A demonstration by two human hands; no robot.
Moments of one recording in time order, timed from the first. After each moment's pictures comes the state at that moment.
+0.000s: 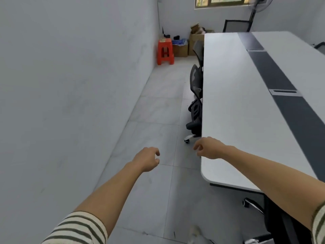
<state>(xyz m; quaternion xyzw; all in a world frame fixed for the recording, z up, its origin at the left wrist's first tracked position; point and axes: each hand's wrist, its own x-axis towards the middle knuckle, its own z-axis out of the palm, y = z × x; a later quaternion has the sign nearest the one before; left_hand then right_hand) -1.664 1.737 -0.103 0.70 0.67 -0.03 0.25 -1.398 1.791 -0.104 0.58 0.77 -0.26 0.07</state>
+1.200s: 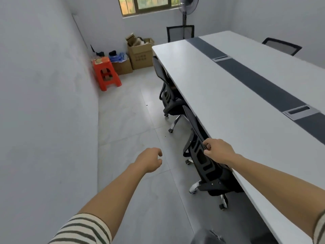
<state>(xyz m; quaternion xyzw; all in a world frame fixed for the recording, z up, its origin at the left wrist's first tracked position) -1.739 2.462 -0.109 0.83 0.50 -0.10 0.24 -1.469 2.374 -0.128 0.80 0.55 -0.22 -0.07</state>
